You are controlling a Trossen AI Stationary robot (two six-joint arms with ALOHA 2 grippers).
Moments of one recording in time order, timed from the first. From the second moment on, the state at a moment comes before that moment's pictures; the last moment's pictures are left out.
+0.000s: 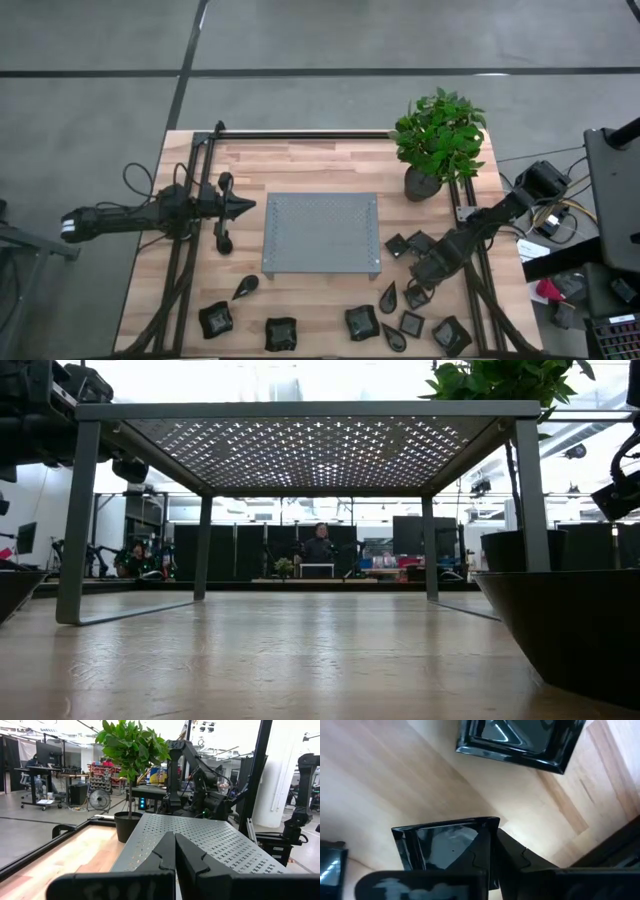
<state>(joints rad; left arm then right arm) 0.15 0.26 0.01 0.35 0.11 -0.11 0.62 1.41 0.67 -0.95 -0.06 1.41</state>
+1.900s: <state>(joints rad) 0.15 0.26 0.01 0.35 0.11 -0.11 0.26 1.03 0.91 -0.63 0.29 1.55</state>
